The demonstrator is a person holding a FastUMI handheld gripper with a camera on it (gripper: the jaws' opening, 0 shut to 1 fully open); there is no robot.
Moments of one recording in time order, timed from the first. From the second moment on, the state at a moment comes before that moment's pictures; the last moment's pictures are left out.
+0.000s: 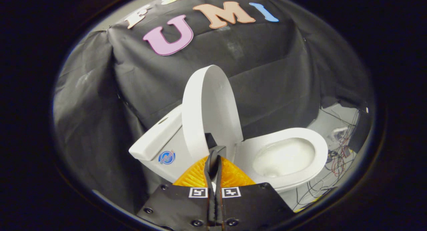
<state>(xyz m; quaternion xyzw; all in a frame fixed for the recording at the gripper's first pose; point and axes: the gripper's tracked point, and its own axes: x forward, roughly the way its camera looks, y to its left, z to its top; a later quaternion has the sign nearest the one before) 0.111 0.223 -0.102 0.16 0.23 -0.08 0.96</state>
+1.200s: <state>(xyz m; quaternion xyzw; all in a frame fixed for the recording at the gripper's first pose) 0.147 0.297 -0.104 0.04 0.21 -0.06 0.97</state>
